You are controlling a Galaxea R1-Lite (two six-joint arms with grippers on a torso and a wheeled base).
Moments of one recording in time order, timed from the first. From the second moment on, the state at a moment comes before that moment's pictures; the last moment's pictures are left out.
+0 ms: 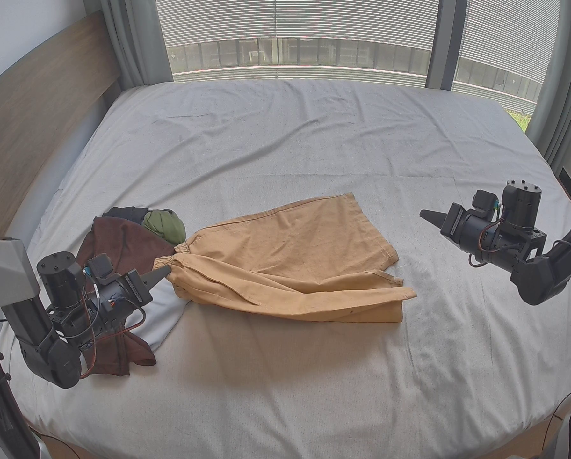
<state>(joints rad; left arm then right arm) -0.08 2.07 -0.37 -1.55 -0.44 -0.61 0.15 1.97 -0.83 -0.97 0.38 0.56</state>
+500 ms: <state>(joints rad) -0.08 2.07 -0.35 -1.55 -0.44 -0.60 0.15 2.00 -0.63 -0.97 0.38 0.56</state>
